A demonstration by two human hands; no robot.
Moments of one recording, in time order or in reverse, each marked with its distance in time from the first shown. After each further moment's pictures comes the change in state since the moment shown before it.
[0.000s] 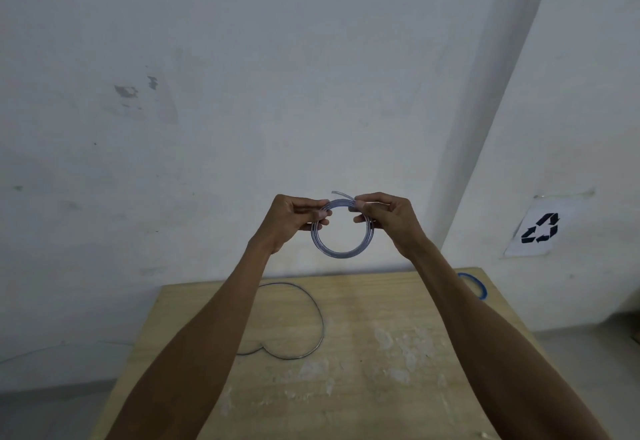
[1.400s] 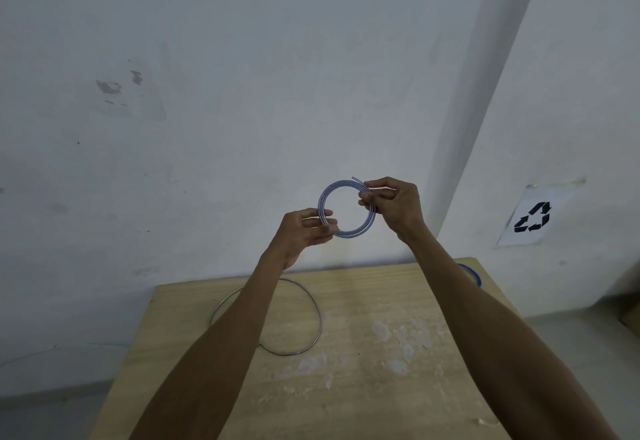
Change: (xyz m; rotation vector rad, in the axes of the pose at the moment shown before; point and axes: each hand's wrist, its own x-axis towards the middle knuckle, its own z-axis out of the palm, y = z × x) left_hand -0.002 -0.037 0.028 -0.221 -0.001 -0.197; right_hand 0.019 0.008 -0.009 -0.081 0.239 -0.058
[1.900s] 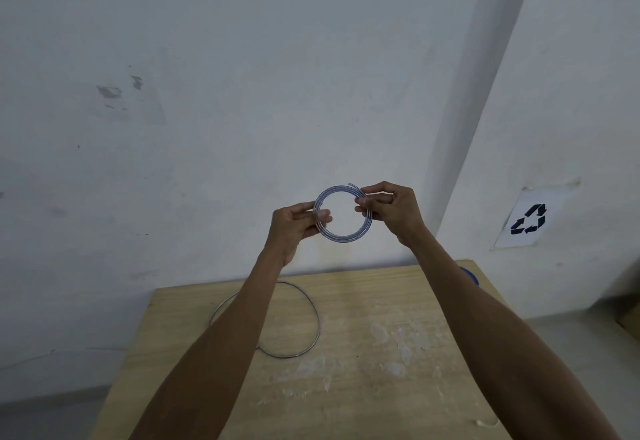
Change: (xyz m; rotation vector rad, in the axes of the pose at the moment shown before) left_hand -0.003 0.013 0.004 -0.072 0.104 0.070; right_hand -0.004 0.000 -0.009 0.085 -0.110 0.035
